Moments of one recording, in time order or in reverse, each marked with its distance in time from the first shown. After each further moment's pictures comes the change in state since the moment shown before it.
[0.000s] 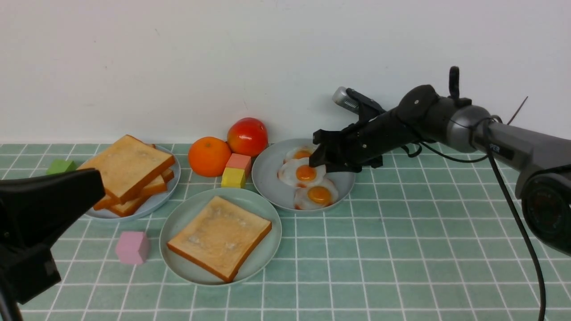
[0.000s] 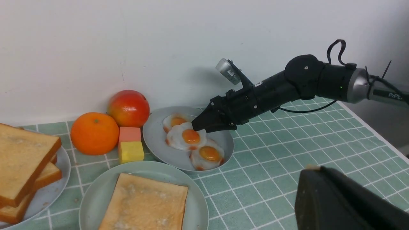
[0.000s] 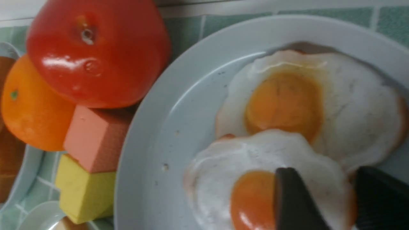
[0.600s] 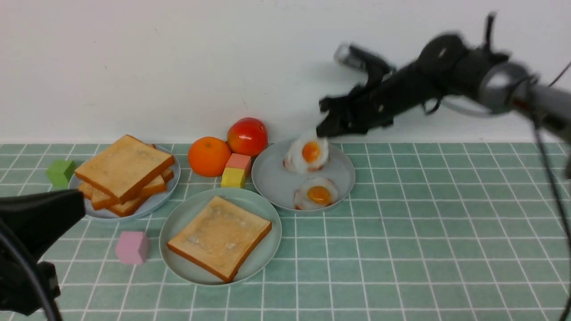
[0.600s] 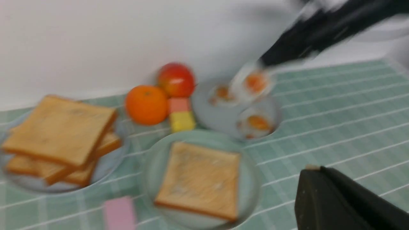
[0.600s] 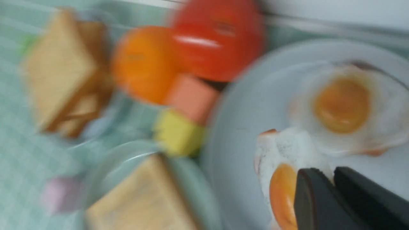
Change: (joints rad) right arm 0.000 -0.255 0.006 -0.046 0.218 -0.094; left arm 0.000 0.000 0.005 0.114 0.169 0.000
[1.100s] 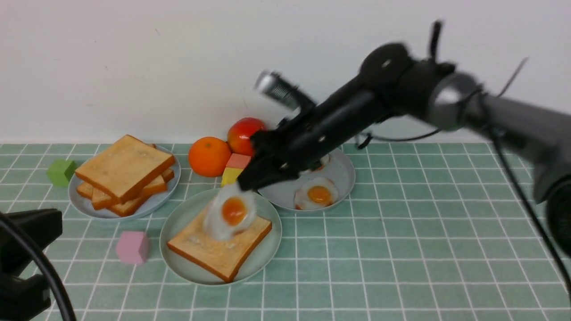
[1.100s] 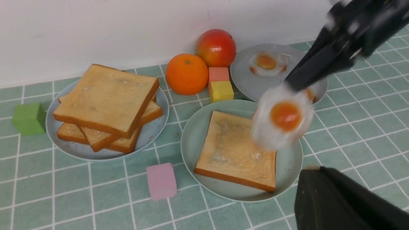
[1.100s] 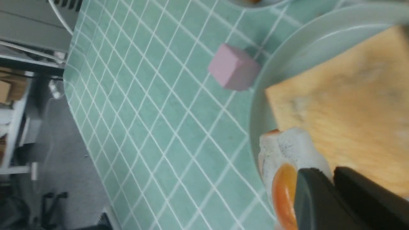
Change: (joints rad) right arm 0.212 0.037 0.092 0.226 0.149 -0.062; left arm 0.000 0.000 0.000 0.032 0.109 0.000
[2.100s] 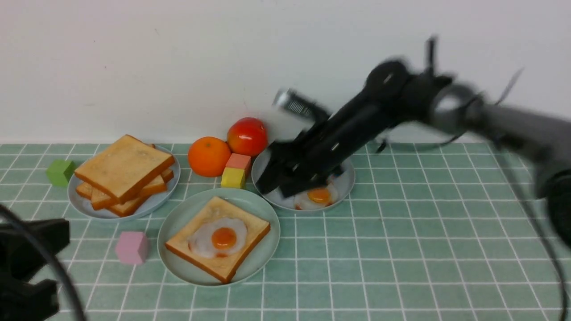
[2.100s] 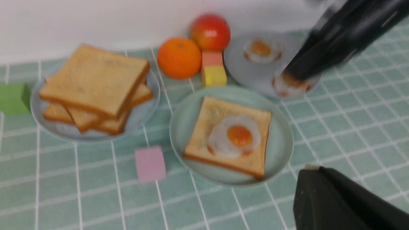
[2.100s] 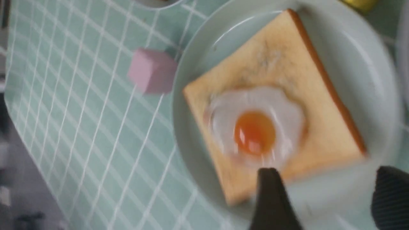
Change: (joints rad) right arm -0.077 -0.050 0.000 -0.192 0.055 0.102; left arm 0.000 0.045 0.000 -0.065 0.018 0.000
